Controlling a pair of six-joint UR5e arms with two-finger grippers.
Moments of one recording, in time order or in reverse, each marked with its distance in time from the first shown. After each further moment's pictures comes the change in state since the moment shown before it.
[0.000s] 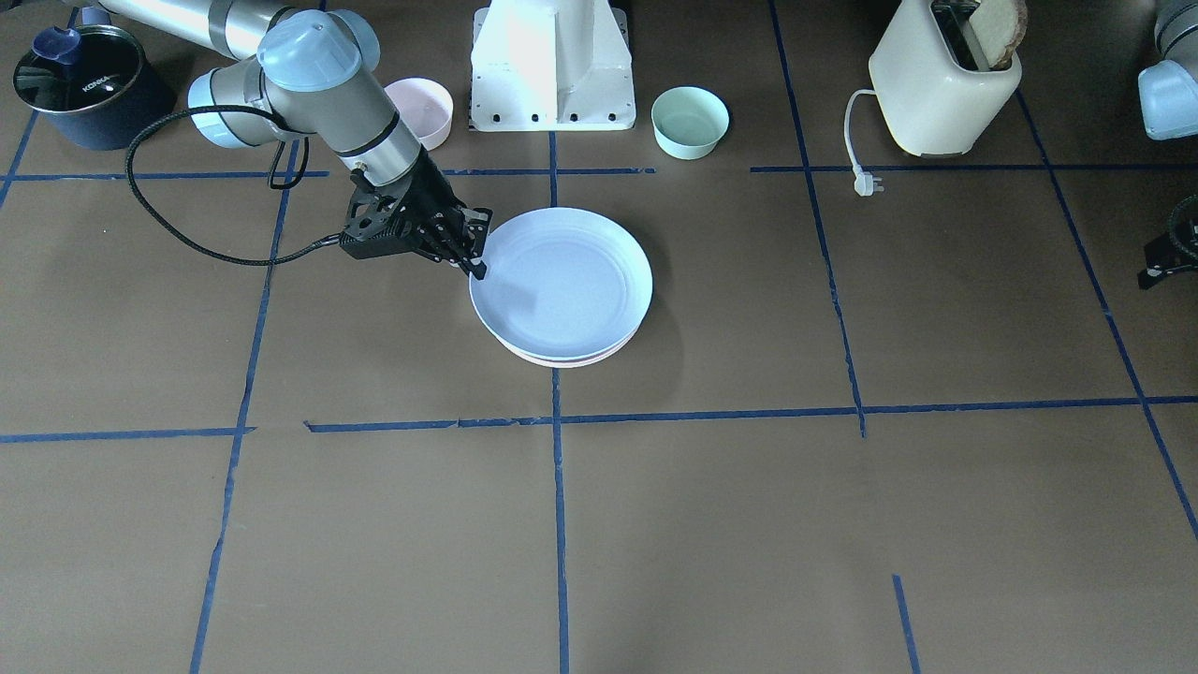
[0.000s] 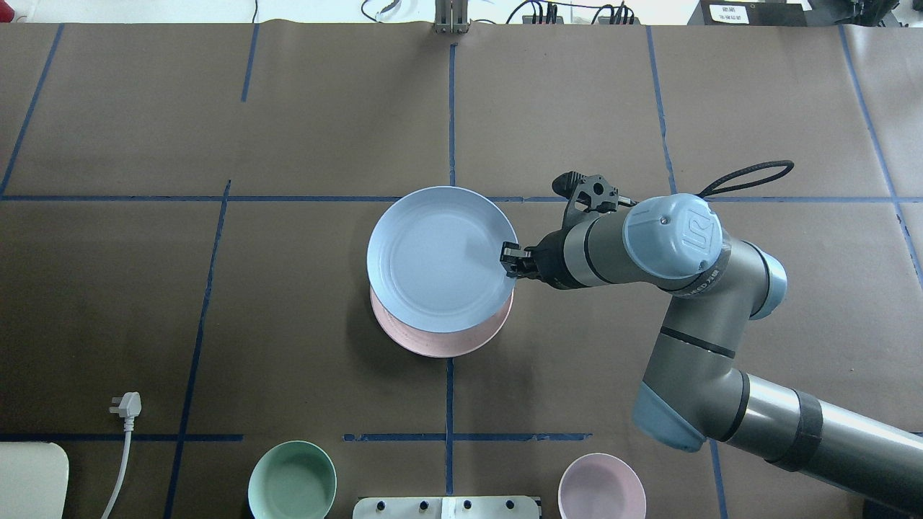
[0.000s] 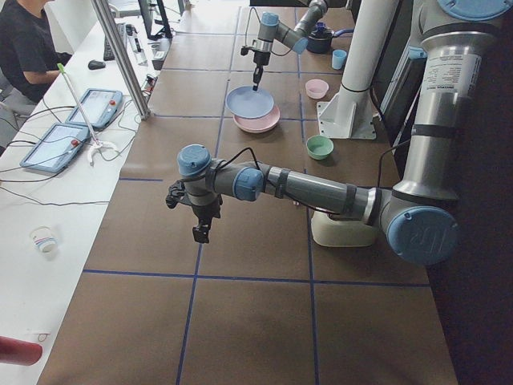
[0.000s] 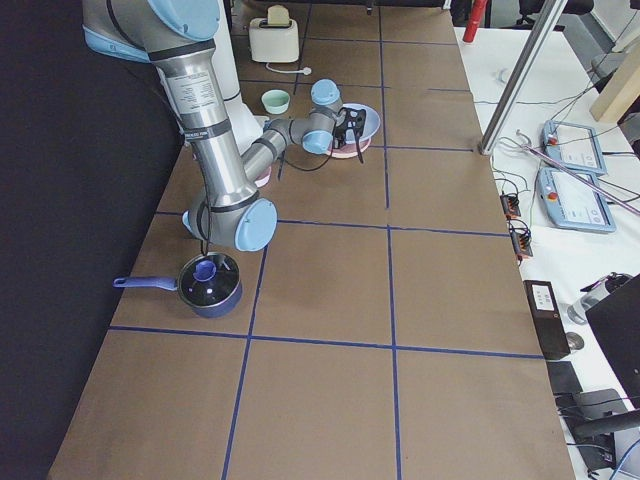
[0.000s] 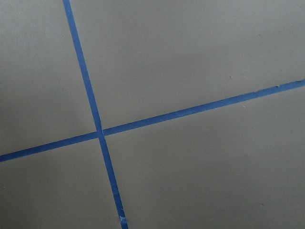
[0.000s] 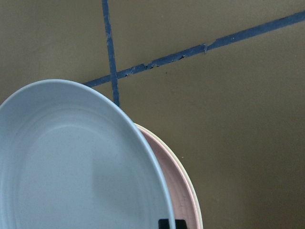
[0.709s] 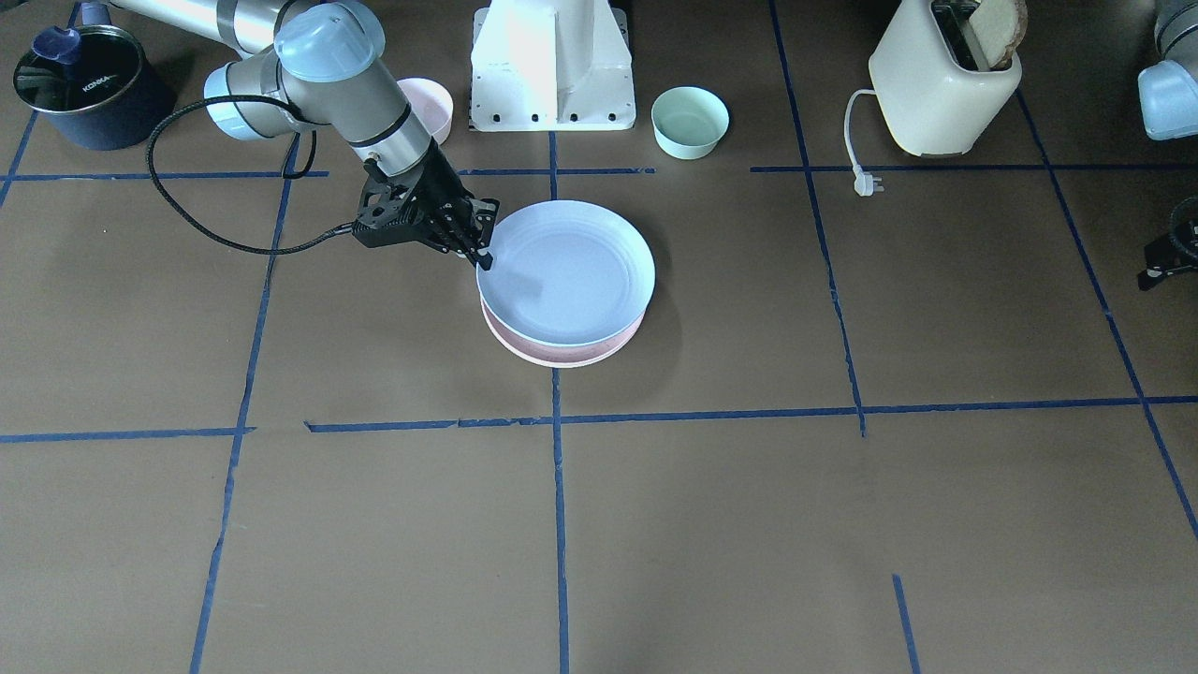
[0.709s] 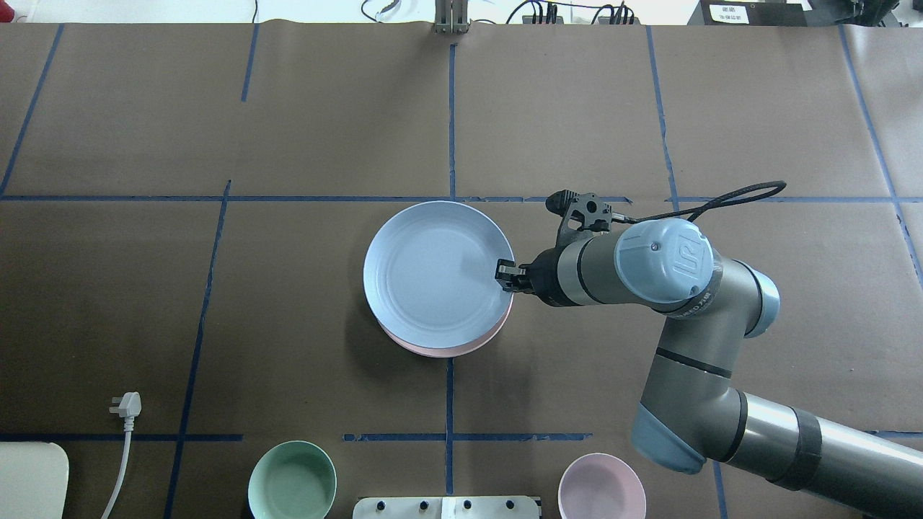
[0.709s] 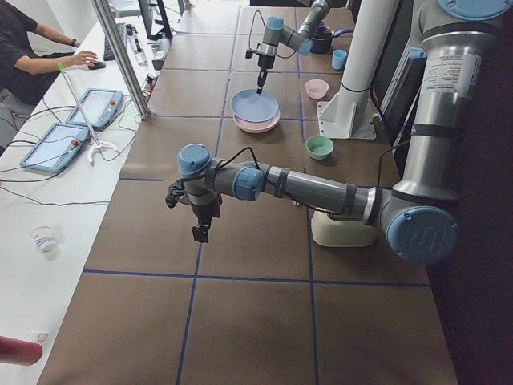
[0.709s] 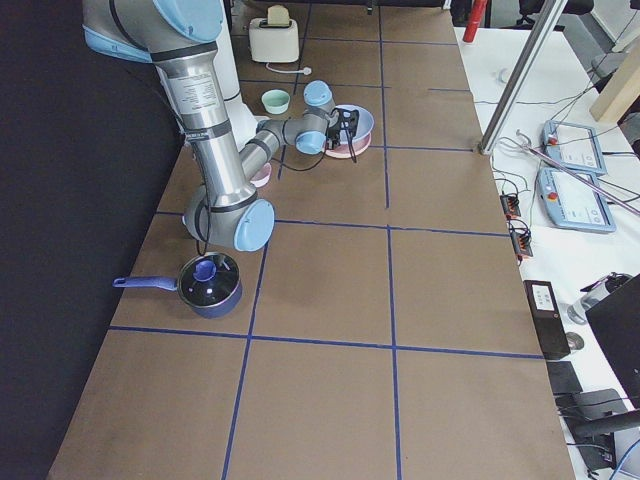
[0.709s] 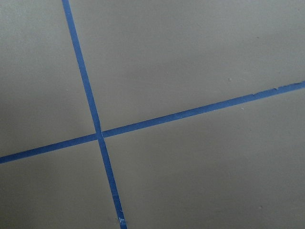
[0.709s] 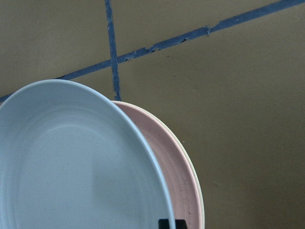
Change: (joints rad) left arm 0.000 -0.005 0.000 0.000 0.000 -0.003; right arm -0.039 -0.011 0.012 0.000 -0.039 0.001
